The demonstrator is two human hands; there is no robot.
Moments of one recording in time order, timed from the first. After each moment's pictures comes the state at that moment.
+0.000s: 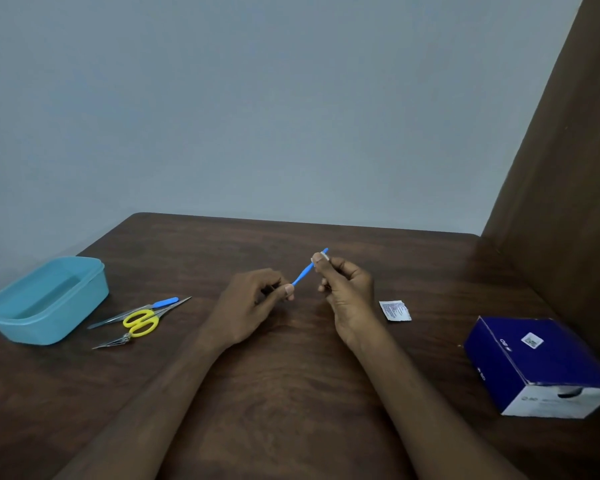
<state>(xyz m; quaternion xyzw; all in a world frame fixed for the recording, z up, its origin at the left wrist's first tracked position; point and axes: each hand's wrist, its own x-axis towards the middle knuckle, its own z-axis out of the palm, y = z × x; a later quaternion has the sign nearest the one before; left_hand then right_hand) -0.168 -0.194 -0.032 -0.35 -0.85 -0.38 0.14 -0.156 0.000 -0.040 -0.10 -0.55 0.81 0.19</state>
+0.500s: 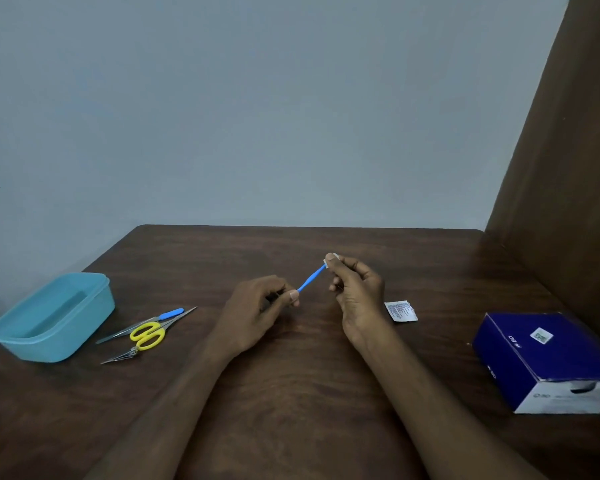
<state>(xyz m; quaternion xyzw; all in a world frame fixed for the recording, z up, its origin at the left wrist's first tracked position) -0.168 -0.192 -0.032 -0.35 -0.85 -0.37 0.14 -0.163 0.006 -0.041 -0.13 -0.50 0.83 0.22</state>
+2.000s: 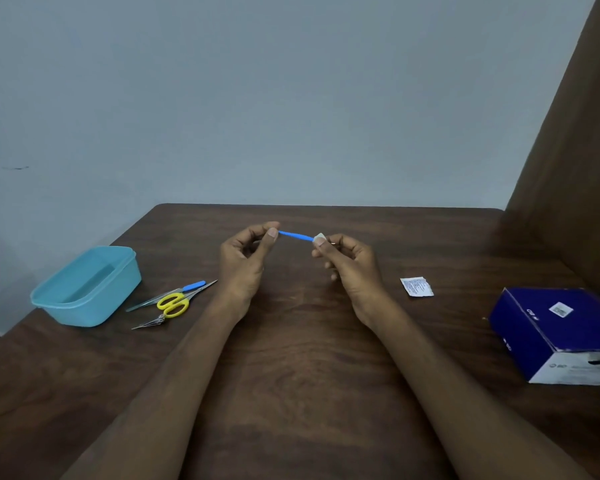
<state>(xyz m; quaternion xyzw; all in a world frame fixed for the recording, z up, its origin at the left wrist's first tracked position) -0.181 -0.198 -0.026 -0.10 -0.66 -0.73 0.16 -0.138 -0.015 -0.029 0.00 -0.65 0.74 0.15</state>
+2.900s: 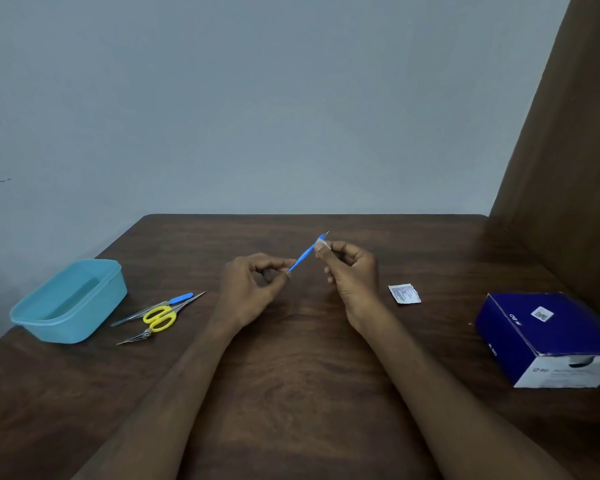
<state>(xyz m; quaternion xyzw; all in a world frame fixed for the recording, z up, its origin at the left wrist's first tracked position) -0.165 -0.198 -0.026 -0.25 -0.82 -0.48 0.19 -0.153 -0.004 -0.039 -0.07 -0.61 0.76 0.22</state>
